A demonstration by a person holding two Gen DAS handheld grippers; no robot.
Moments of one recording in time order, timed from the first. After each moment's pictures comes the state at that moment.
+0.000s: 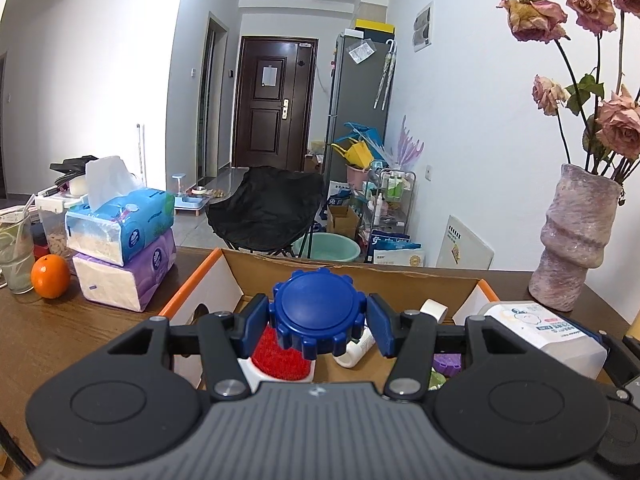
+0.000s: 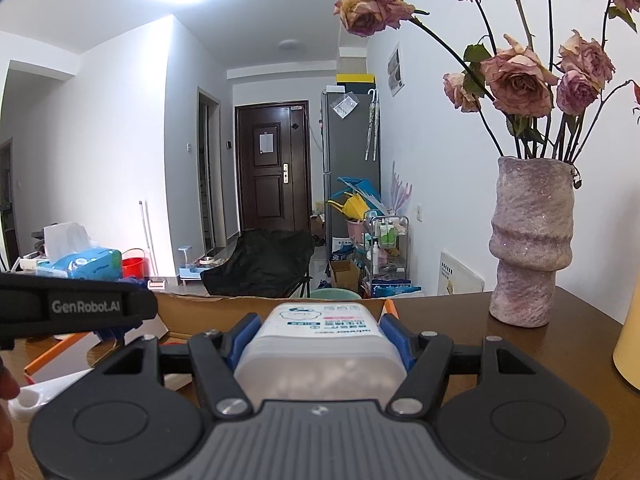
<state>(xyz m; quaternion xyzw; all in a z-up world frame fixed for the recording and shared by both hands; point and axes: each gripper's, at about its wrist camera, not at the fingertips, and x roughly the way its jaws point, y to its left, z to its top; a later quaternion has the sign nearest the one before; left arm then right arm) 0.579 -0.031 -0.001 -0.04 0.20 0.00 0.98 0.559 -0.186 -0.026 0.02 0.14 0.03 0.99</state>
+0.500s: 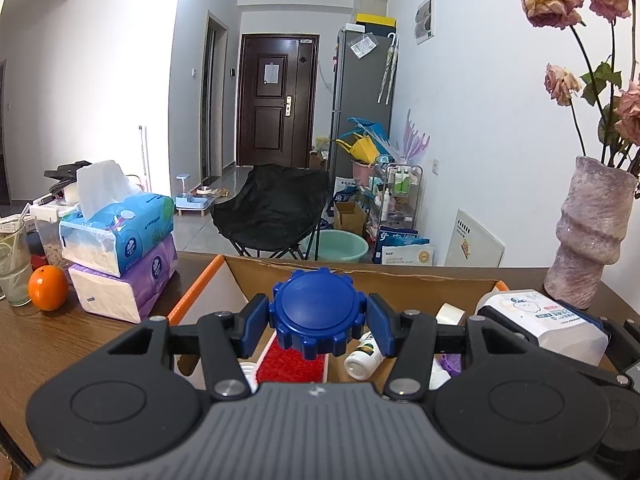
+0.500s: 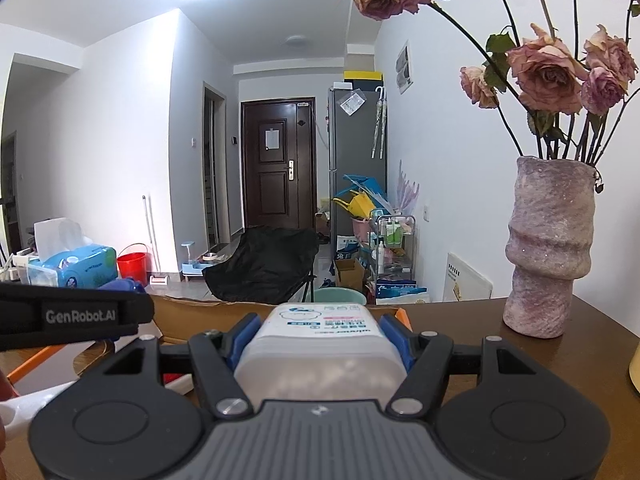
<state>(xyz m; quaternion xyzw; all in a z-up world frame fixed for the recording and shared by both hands) 0.603 -0.030 -0.003 -0.03 0.21 0.01 0.98 0.590 -0.181 -0.029 0.01 0.14 0.04 0.99</state>
